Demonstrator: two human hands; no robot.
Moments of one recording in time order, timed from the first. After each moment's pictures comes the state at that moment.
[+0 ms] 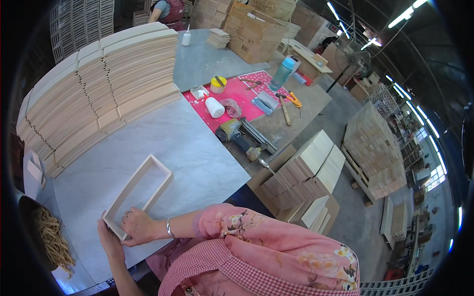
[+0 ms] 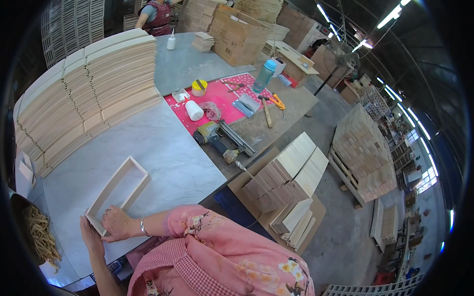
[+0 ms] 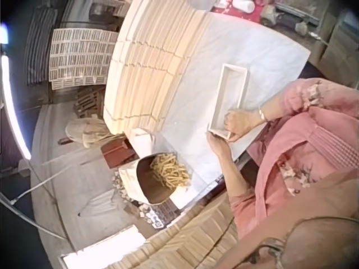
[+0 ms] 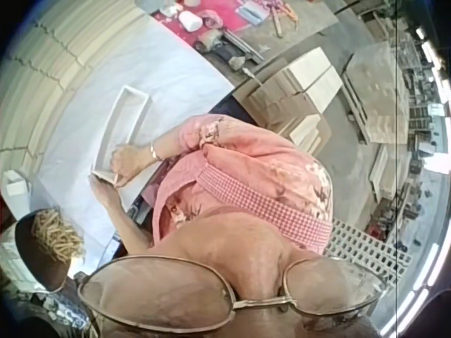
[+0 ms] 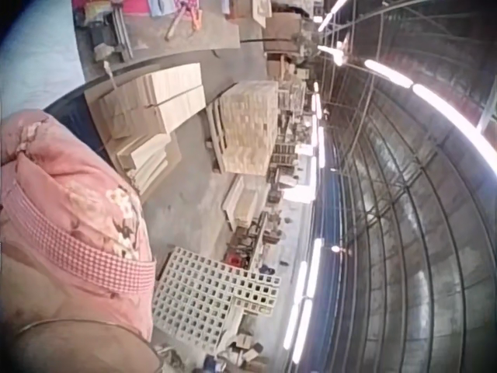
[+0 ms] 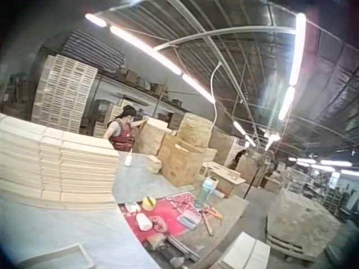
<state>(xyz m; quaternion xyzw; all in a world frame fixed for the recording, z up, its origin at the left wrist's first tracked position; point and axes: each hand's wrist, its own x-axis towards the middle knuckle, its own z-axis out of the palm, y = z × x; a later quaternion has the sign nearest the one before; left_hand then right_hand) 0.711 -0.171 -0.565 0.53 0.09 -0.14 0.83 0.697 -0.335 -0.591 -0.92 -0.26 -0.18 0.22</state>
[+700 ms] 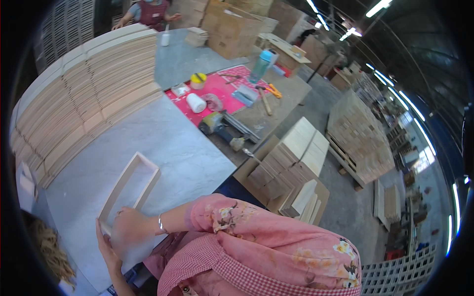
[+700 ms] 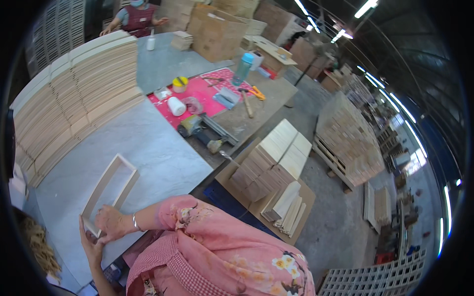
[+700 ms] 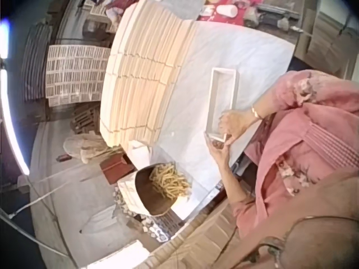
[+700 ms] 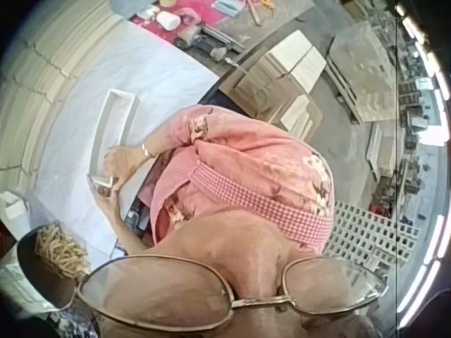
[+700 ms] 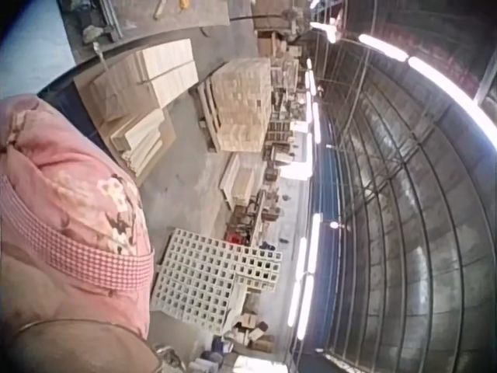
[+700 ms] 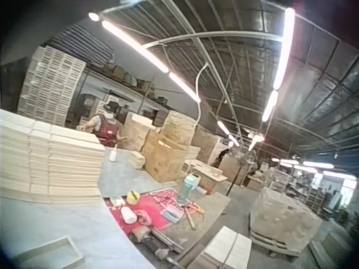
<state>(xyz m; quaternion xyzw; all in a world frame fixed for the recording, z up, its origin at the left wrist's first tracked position) 0.688 -0.138 -0.579 0.76 -0.12 -0.11 0.63 0.700 -0.334 -0.592 -0.90 -0.28 -0.20 0.25</state>
